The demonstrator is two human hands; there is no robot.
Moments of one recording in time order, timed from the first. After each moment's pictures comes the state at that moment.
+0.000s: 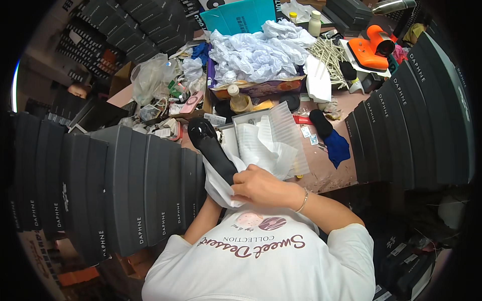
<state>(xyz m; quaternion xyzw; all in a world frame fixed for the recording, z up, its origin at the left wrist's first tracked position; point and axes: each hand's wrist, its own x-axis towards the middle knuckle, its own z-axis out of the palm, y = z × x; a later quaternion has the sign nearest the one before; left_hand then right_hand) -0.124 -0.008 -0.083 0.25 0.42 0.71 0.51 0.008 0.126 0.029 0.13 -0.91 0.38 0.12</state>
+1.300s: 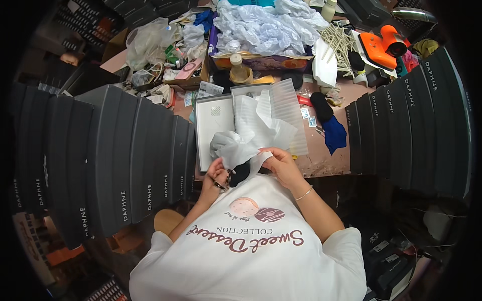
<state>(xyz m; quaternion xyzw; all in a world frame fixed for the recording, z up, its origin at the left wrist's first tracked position) -0.071 -0.088 -0.101 0.14 0.63 0.63 0.44 0.066 0.118 -0.080 -0.27 -0.36 0.89 0.07</state>
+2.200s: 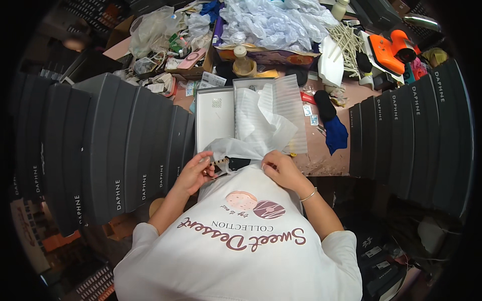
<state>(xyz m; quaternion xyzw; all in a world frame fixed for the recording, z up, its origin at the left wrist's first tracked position) -0.108 -0.098 -0.061 -0.08 0.54 0.62 0.57 0.082 0.138 -0.060 -0.15 -0.81 0.57 -0.02</state>
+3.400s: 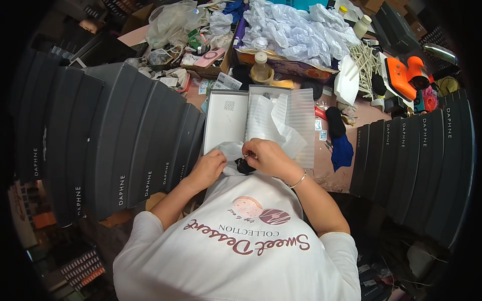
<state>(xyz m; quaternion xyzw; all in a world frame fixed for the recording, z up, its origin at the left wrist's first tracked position) -0.117 -0.075 -0.059 0.47 0.81 0.28 0.22 -0.015 0.139 -0.030 0.02 -0.89 0.46 -0.01</state>
